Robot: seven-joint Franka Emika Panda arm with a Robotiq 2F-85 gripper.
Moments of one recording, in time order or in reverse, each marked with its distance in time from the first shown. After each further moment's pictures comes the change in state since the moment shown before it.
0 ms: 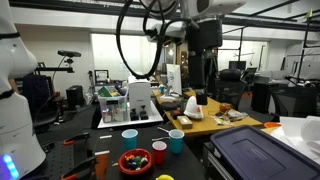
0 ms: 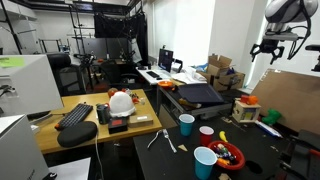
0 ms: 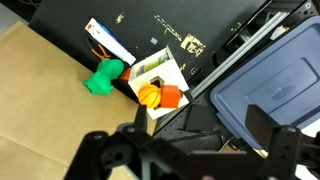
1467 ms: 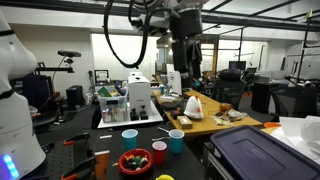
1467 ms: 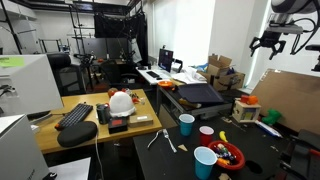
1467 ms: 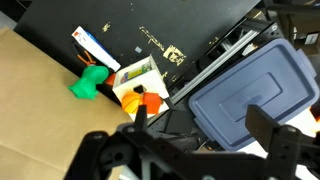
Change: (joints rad) arm -0.008 -0.152 0.065 -0.102 -0.002 0.000 0.002
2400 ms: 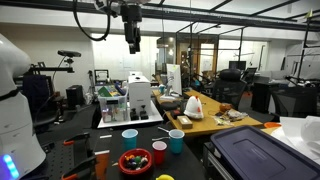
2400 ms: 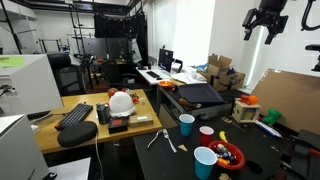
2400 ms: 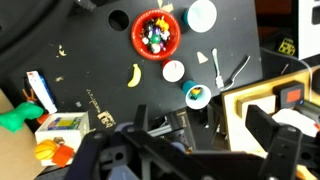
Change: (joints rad) arm 0.207 -0.433 0.261 -0.158 0.106 -0.369 -0.034
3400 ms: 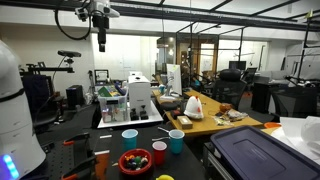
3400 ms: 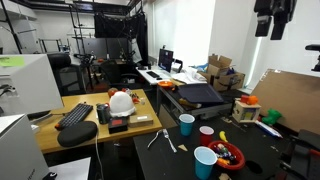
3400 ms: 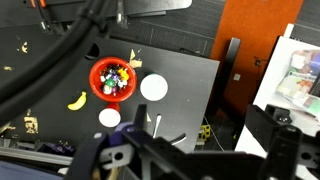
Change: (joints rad) arm 0.318 -0.058 0.257 0.038 0.106 -0.191 -0.006
